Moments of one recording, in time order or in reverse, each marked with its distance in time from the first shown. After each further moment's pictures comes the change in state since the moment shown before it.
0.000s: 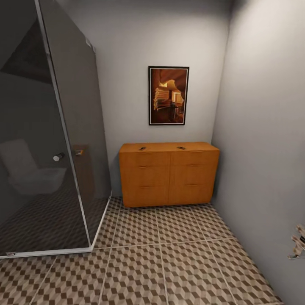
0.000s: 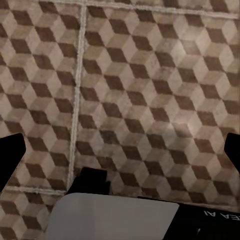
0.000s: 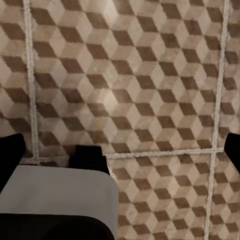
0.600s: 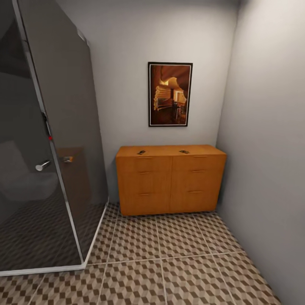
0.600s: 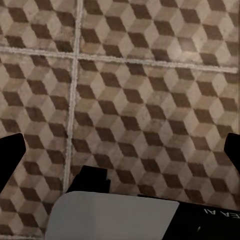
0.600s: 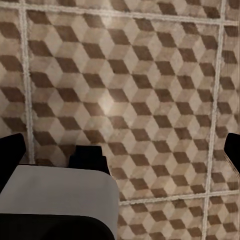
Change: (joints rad) left arm 0.000 0.000 0.000 0.000 -0.001 0.007 0.000; right arm 0.000 0.000 0.000 0.000 0.000 0.000 0.000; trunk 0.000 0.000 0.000
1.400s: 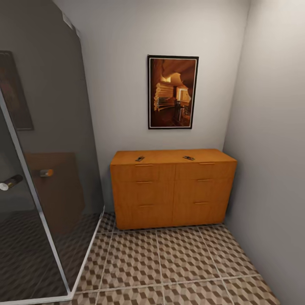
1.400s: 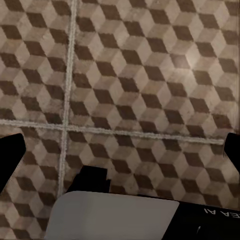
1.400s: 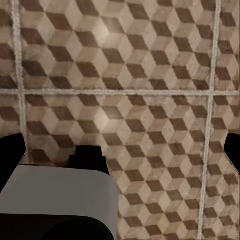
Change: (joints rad) left arm 0.000 0.000 0.000 0.000 0.000 0.001 0.000; right arm 0.000 -0.001 0.000 -0.001 0.000 0.000 0.000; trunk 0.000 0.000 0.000
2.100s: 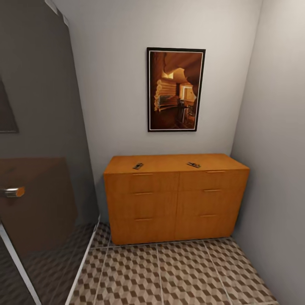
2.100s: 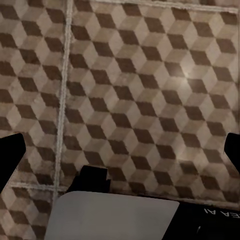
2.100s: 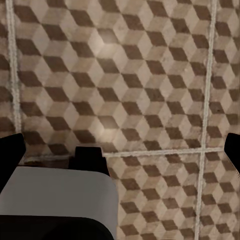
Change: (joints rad) left arm 0.000 0.000 0.000 0.000 0.001 0.000 0.000; right arm 0.000 0.000 0.000 0.000 0.000 -0.004 0.000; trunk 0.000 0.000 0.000
